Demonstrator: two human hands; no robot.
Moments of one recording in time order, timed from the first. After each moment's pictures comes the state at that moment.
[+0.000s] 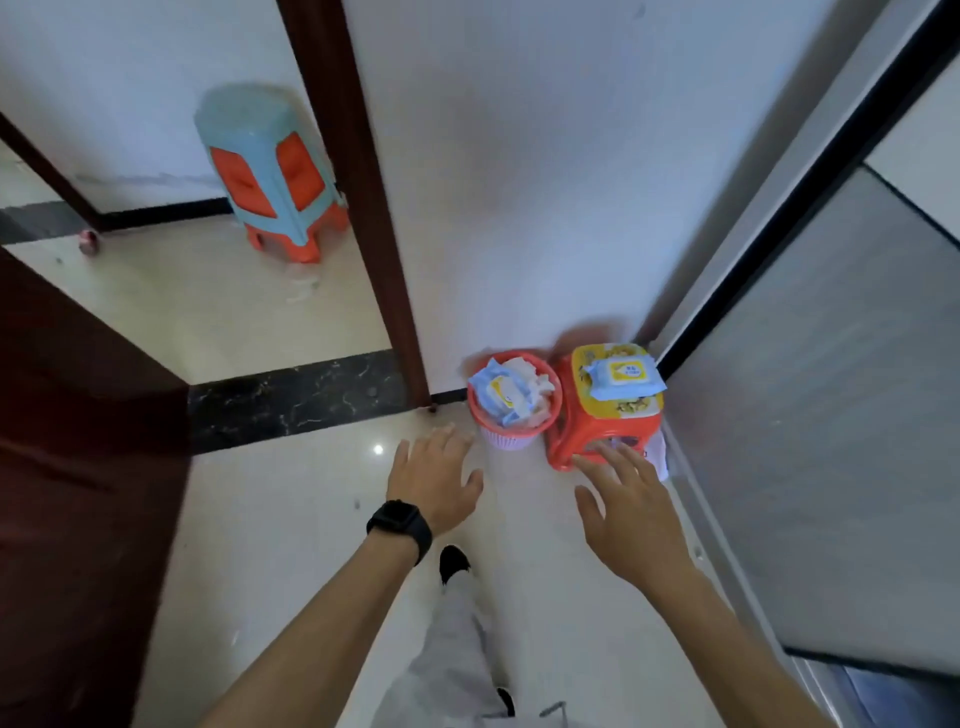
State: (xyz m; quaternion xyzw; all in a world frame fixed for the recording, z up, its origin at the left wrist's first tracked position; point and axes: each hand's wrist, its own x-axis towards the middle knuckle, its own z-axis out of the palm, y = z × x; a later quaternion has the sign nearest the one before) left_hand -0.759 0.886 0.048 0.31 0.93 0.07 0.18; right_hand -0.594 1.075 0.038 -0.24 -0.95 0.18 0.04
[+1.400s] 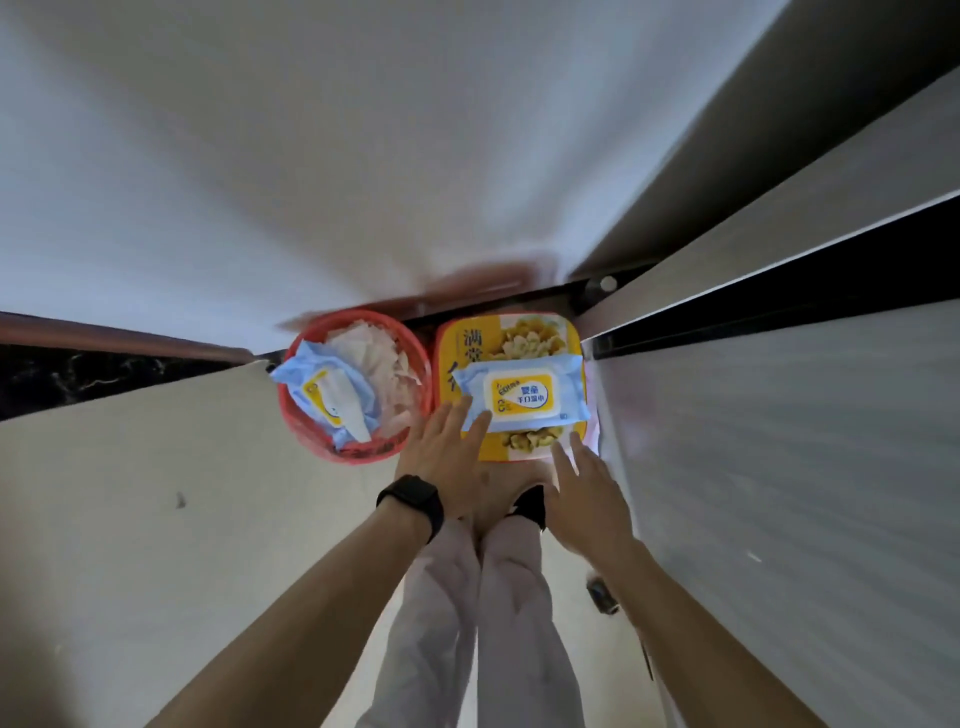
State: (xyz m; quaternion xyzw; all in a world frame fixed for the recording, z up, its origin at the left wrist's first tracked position) left_hand -0.914 1.398 -0.261 0.36 0.84 -0.05 0.41; right_hand -0.761 1.536 -0.299 -0.27 -0.88 0.24 -0.31
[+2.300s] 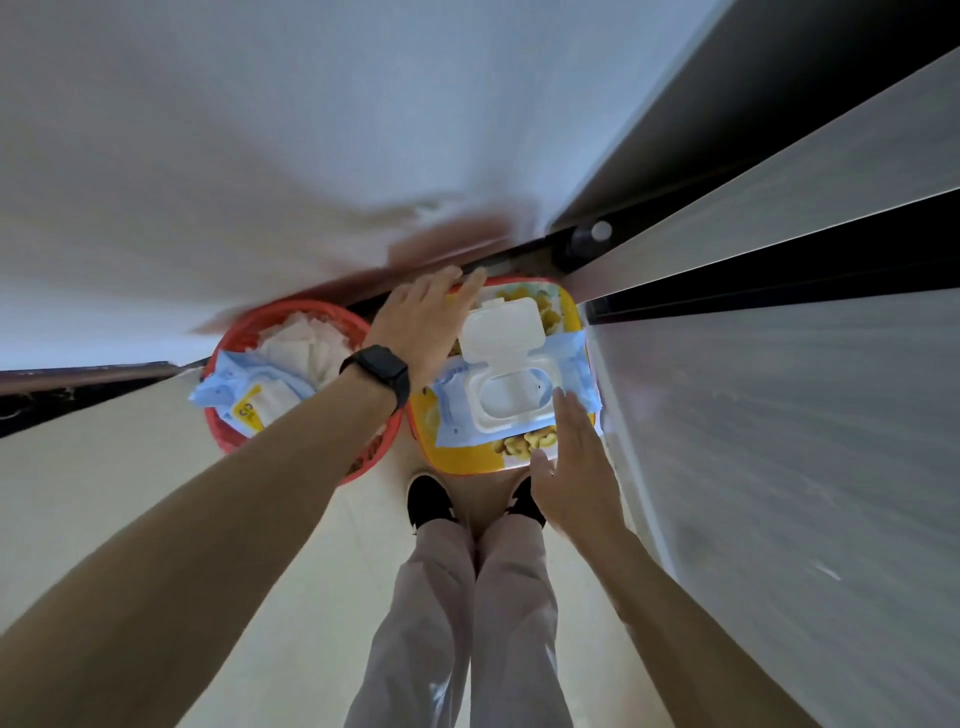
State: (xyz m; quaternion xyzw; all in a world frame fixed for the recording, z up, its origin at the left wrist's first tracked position) left_hand -1.038 1.474 -0.390 0.52 0.82 -0.02 0.24; right_hand -0.792 1.531 -0.388 -0.43 -0.80 0.36 -0.19
